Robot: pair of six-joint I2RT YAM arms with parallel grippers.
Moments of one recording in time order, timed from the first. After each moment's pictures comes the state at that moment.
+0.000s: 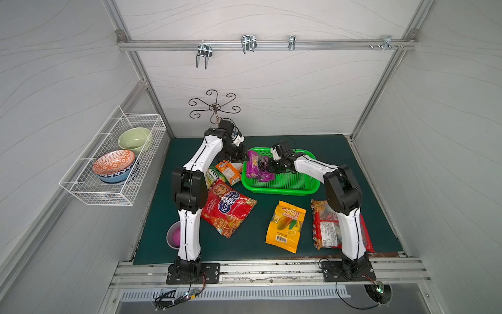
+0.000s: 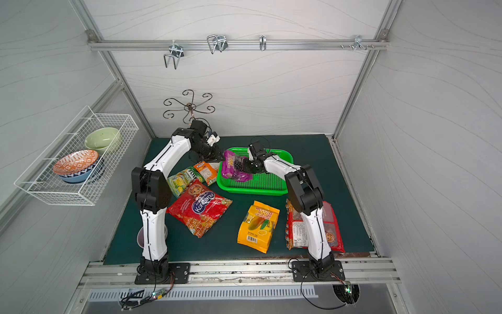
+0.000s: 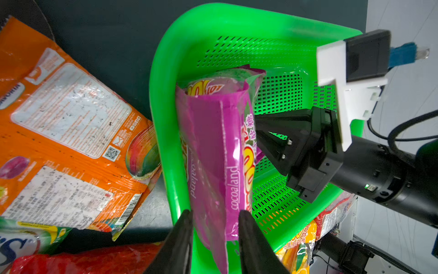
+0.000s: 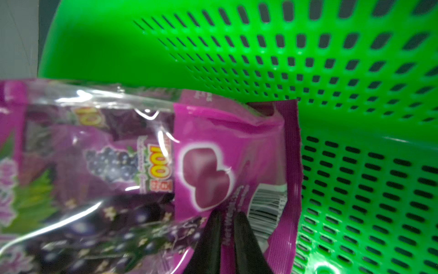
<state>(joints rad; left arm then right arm) -0.22 2.15 2.03 -1.12 0.52 -0.19 0.57 2.16 1.64 -0.39 -0.27 0.48</state>
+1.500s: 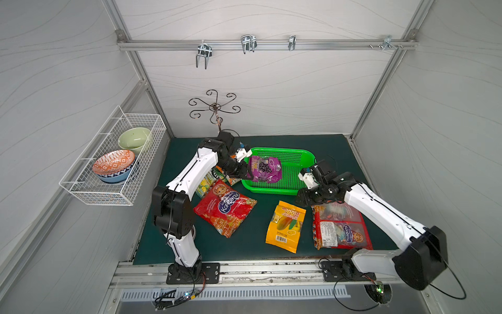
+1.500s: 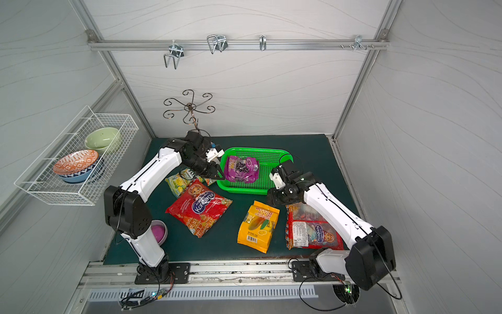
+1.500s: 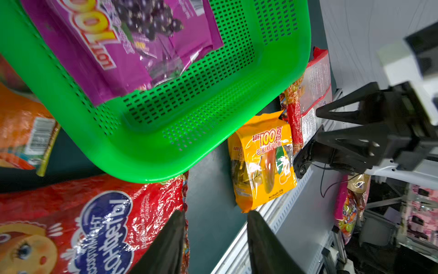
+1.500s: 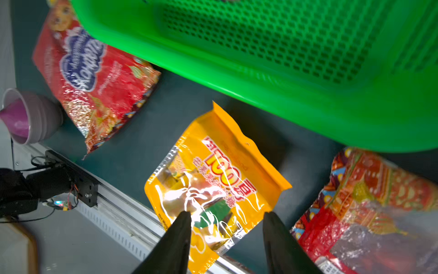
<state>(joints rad) -0.31 1.75 1.59 -1.19 0.65 0.11 0.53 1.30 1.03 -0.95 -0.30 0.30</state>
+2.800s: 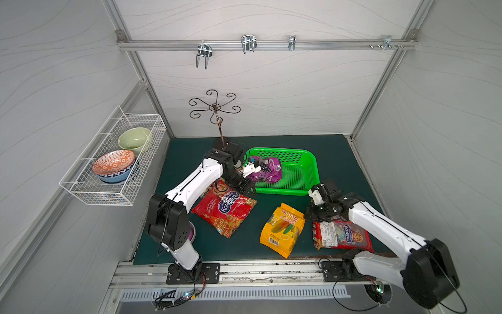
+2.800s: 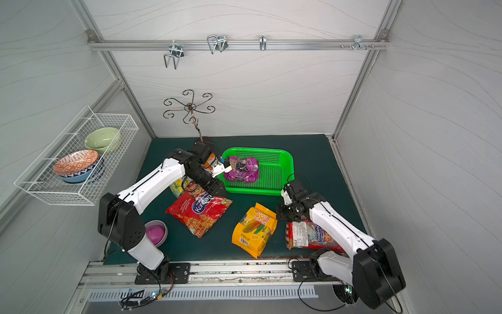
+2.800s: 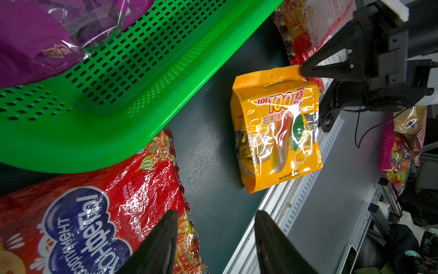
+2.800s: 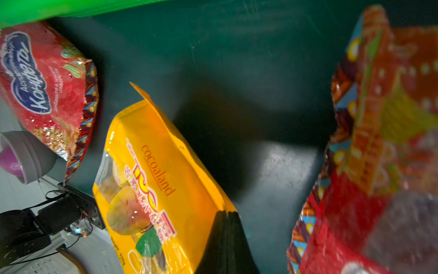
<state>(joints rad) -0.42 1.66 1.45 -1.18 0.57 0.28 0.50 1.09 0.68 -0.78 -0.36 0.56</state>
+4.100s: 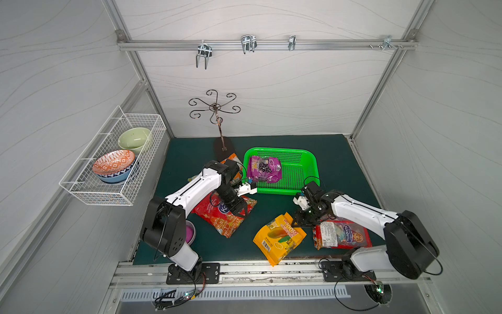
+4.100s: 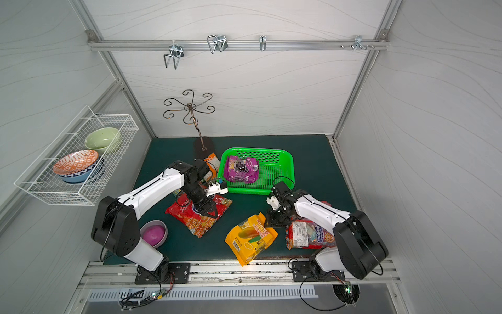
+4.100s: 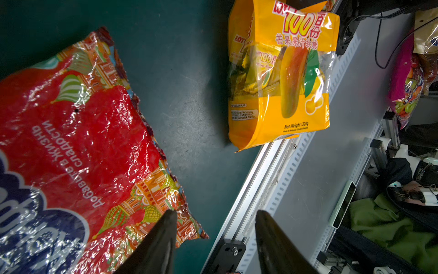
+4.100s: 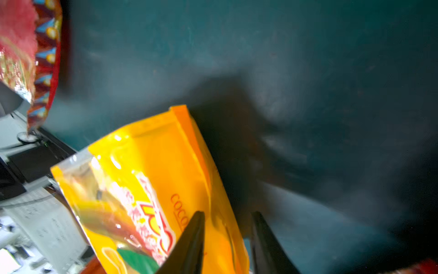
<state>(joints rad) -0.42 1.59 1.22 -1.29 0.56 0.50 0.62 1.39 0.72 -0.69 -0.46 0.41</state>
